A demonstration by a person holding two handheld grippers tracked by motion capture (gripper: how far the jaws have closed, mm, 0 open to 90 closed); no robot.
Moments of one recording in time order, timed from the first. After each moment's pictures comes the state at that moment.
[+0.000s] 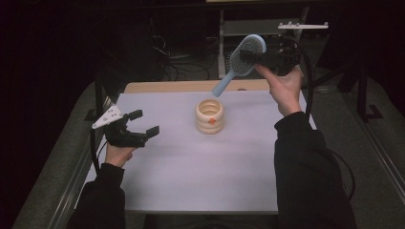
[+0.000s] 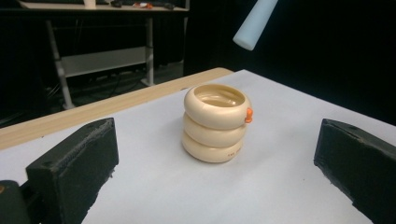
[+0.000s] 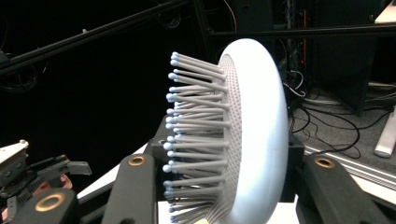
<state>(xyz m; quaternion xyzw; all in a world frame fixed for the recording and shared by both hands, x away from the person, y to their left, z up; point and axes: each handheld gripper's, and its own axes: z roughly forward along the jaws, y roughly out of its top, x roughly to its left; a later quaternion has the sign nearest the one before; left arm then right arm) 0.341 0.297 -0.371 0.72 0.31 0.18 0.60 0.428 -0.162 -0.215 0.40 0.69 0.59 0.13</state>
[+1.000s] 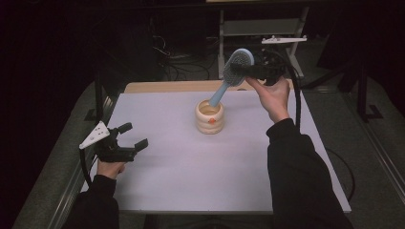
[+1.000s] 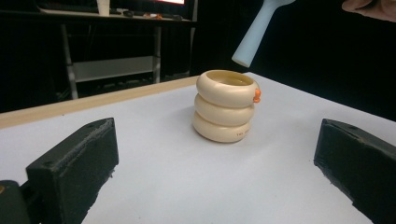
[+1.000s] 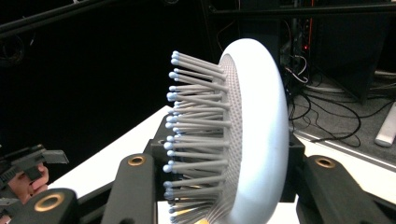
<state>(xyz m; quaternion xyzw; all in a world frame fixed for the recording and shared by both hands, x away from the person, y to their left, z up) 0.317 0.331 -0.410 0.69 0.32 0.20 0.62 0.439 -0.142 -0.250 0.39 0.72 0.56 0.12</state>
